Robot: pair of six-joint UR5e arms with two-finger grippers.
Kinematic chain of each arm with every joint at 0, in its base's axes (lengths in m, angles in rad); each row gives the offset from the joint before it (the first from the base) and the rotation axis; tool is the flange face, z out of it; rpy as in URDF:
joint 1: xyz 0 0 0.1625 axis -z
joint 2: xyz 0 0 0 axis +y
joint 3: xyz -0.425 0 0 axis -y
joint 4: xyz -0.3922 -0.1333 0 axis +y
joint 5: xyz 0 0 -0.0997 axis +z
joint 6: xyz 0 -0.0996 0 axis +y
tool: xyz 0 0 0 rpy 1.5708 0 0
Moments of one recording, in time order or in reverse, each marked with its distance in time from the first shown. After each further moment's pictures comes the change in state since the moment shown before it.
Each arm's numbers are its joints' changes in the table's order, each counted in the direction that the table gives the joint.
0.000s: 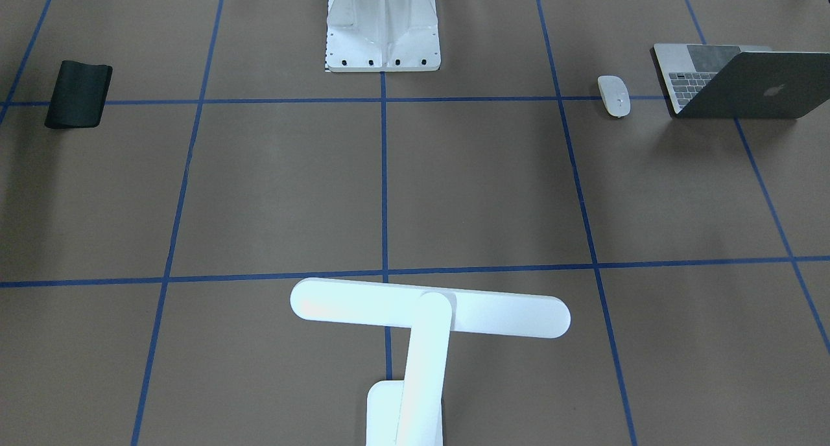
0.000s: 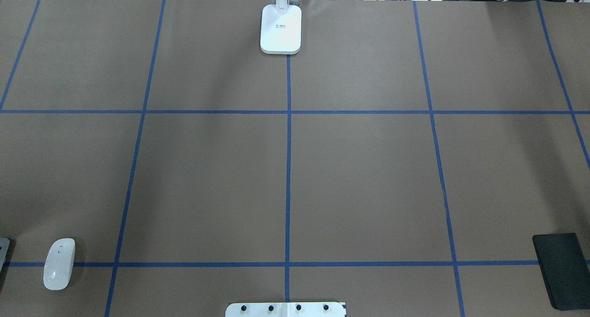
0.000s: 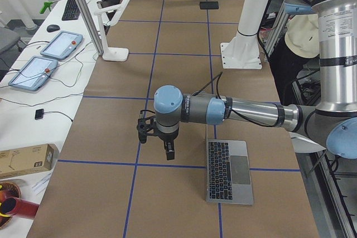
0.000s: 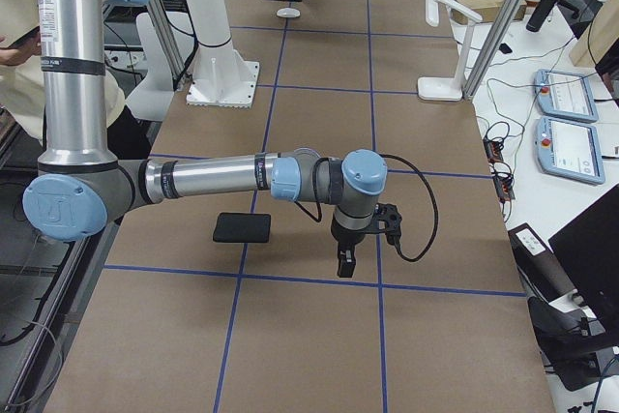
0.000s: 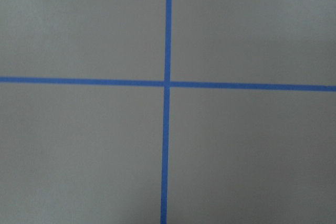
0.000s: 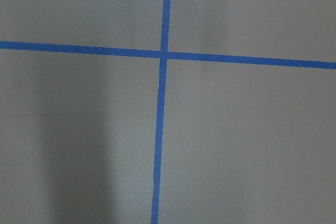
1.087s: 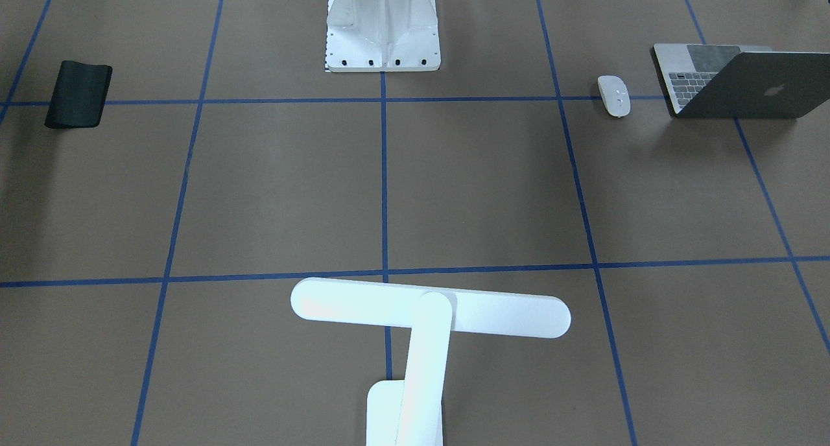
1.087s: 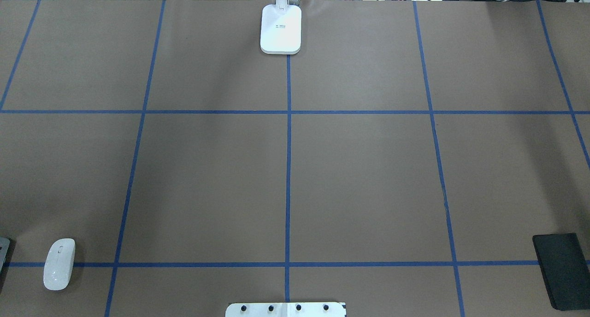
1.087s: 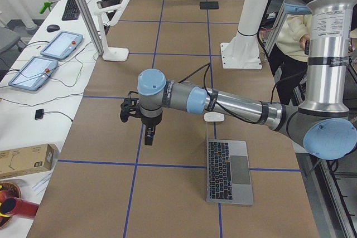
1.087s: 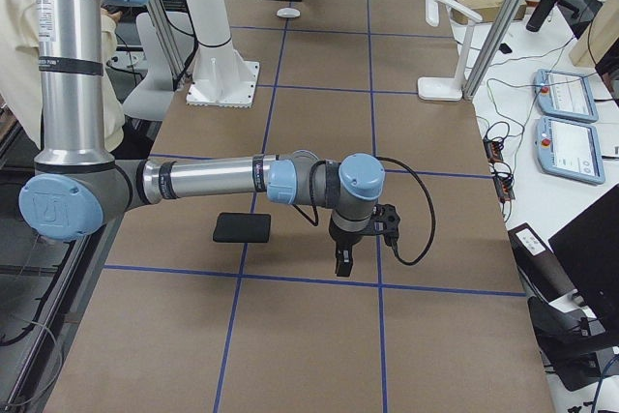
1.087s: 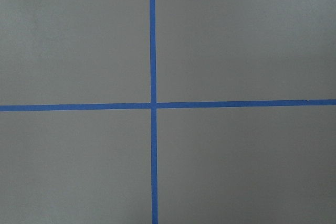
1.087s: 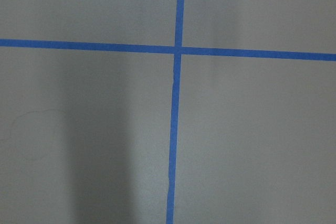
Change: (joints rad) left arm -0.028 0.159 0.049 0.029 0.000 -0.166; right arm -0.029 -0.003 -0.016 -0.004 -0.056 0.003
